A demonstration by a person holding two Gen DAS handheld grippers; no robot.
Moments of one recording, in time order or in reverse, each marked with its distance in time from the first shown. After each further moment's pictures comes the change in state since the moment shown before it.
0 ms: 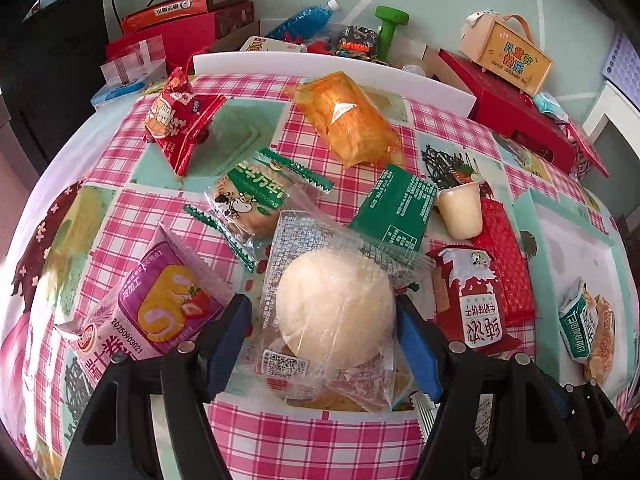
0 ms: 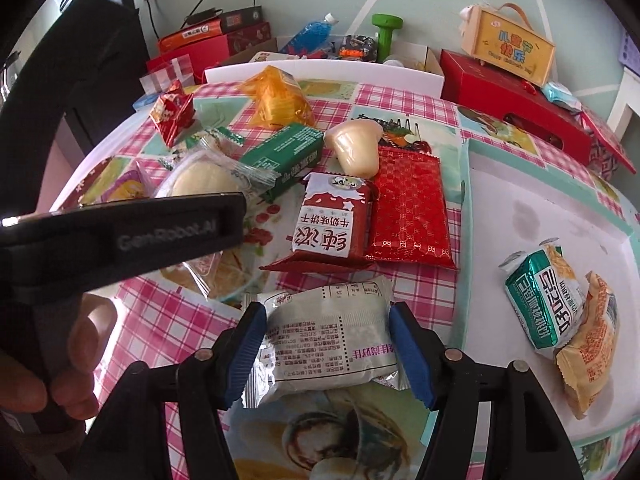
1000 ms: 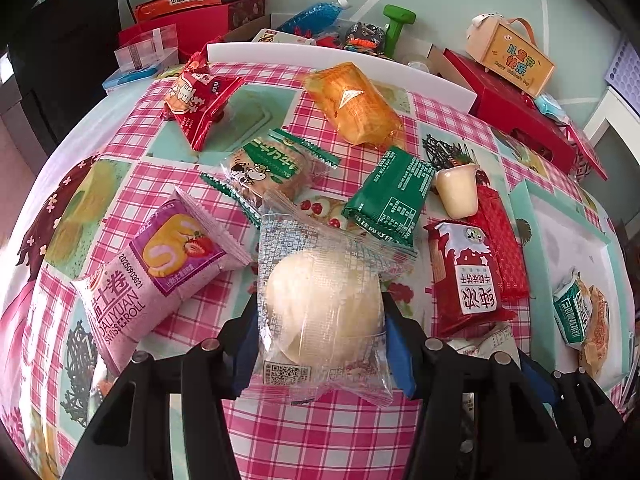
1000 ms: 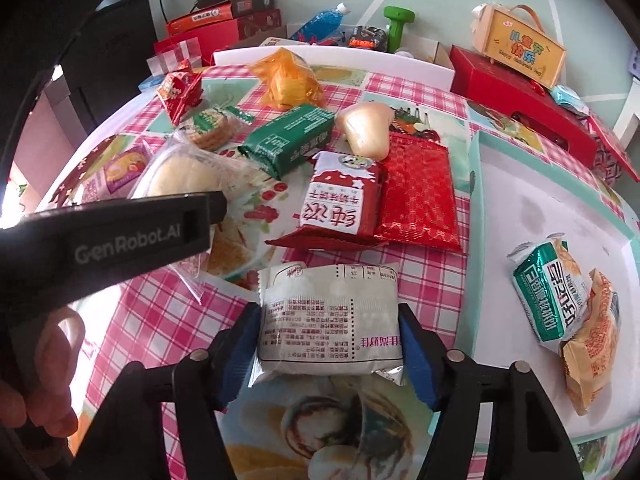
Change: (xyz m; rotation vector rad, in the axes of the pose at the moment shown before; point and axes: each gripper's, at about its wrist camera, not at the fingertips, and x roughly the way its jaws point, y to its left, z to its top) left arm -0.014 0.002 -0.019 -0.035 0.015 0.006; right arm 0.003 0.003 -0.008 -0.037 0.035 -0.004
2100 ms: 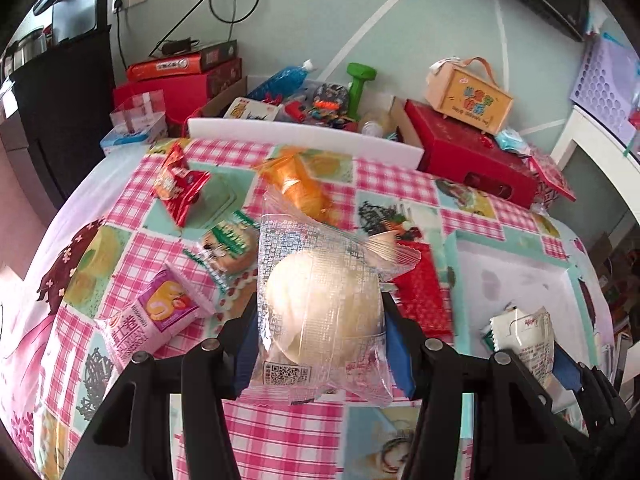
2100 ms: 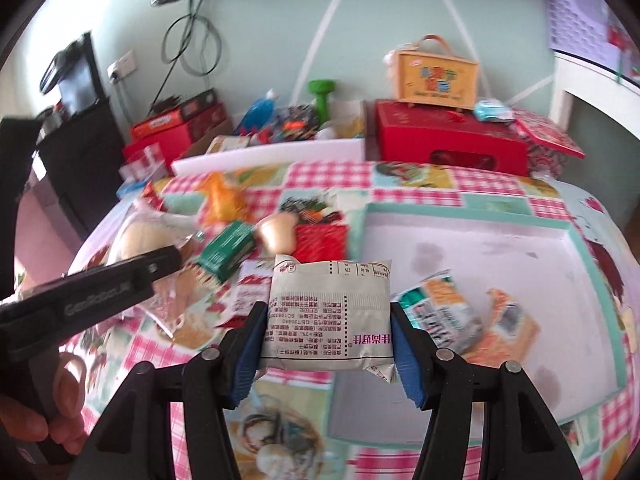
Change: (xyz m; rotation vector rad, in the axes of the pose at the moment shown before) left arm -0.069 -0.045 0.016 0.045 -0.177 -0.047; right arm -0.082 -0.070 0.009 0.222 -0.247 -0.037
